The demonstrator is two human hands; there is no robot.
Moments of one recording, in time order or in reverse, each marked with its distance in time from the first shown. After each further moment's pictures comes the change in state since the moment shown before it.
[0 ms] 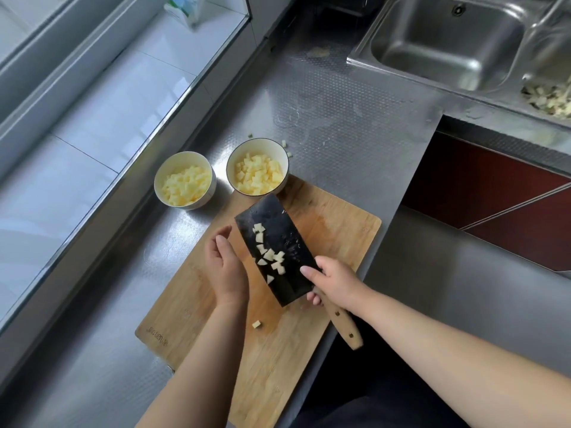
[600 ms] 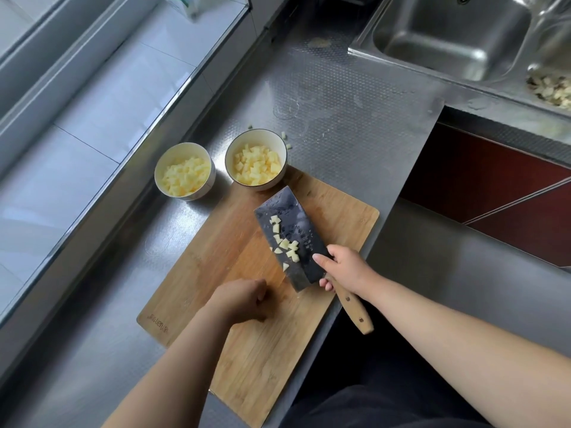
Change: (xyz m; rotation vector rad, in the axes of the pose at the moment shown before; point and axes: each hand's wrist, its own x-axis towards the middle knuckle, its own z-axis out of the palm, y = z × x) left_hand -0.007 -0.029 -0.034 1.434 -1.266 0.228; right_hand 0.002 0.014 -0.020 -0.018 0.057 0.047
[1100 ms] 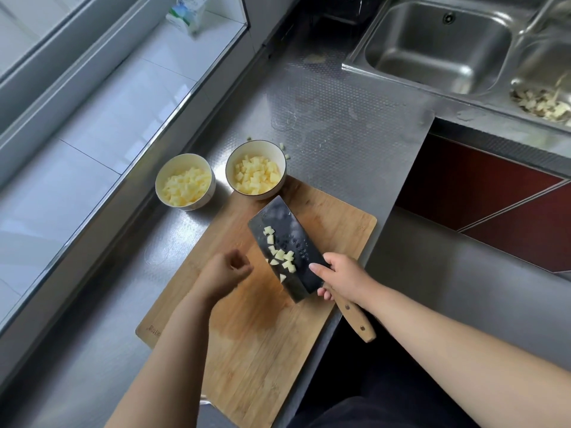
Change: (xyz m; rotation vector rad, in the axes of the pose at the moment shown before) left_hand -0.004 -0.028 -0.039 -0.805 0.397 -0.120; right_hand -0.010 -0.011 0.004 -0.029 -0.008 0.010
